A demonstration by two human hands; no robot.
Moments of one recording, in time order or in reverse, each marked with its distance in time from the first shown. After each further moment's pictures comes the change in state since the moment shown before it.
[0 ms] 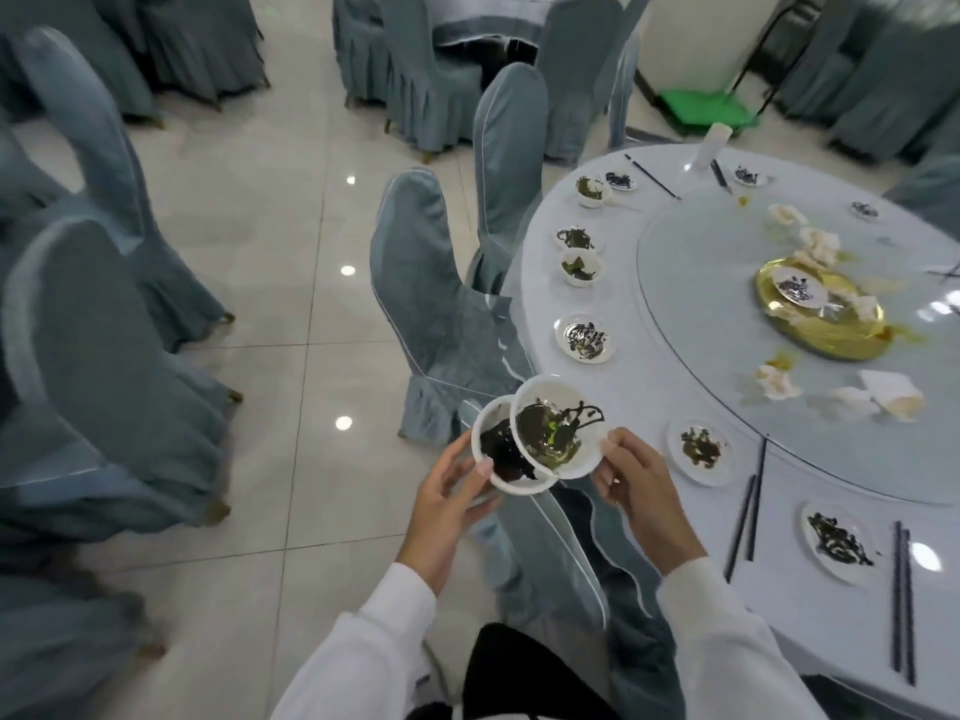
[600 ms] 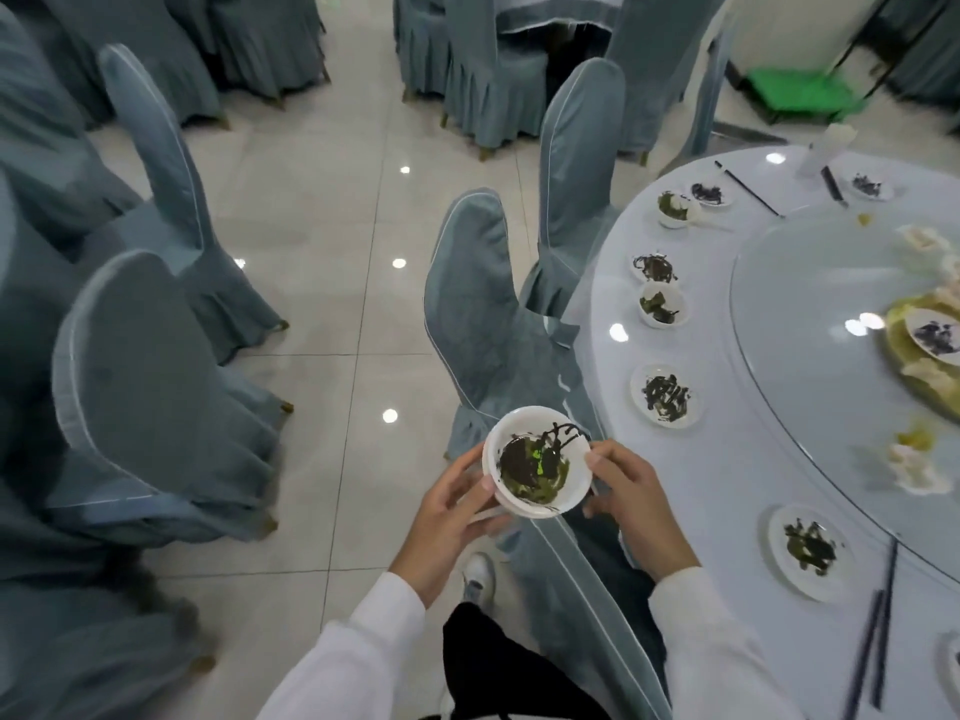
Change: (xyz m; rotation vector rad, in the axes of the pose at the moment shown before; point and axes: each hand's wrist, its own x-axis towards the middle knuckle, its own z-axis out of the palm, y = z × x) left_hand 0.106 0.074 -0.054 0.081 0.031 -0.053; right_hand 0.158 0.022 0.074 -0.074 -0.162 0.077
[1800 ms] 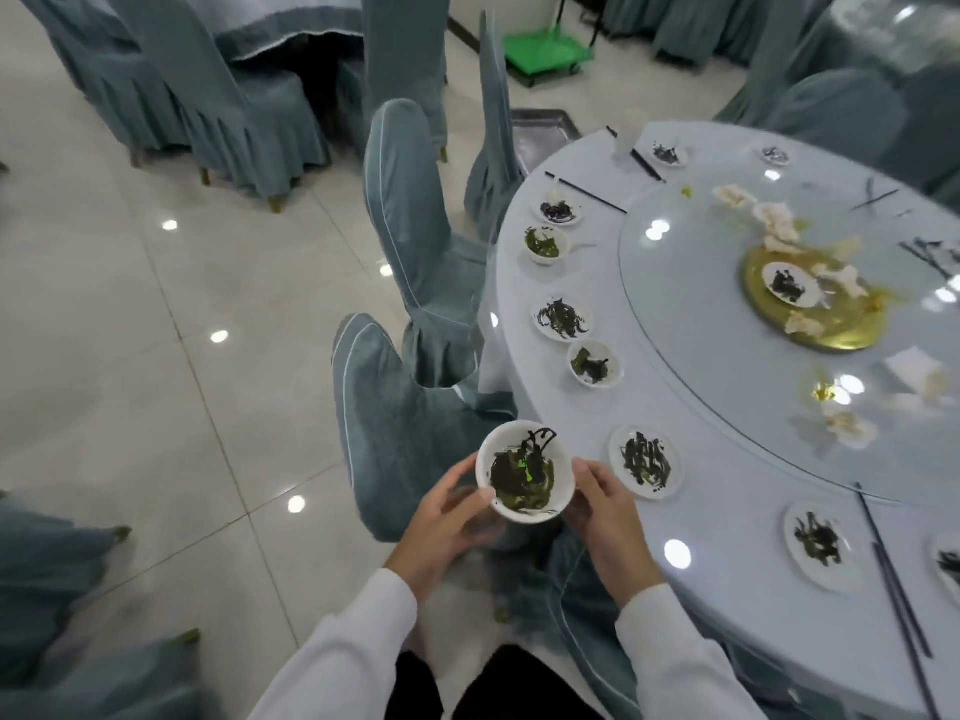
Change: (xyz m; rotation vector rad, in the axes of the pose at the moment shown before) left_hand 0.326 0.156 -0.010 0.212 -0.498 -0.321; right_hand 0.212 -0.075 0.067 0.417 0.749 0.155
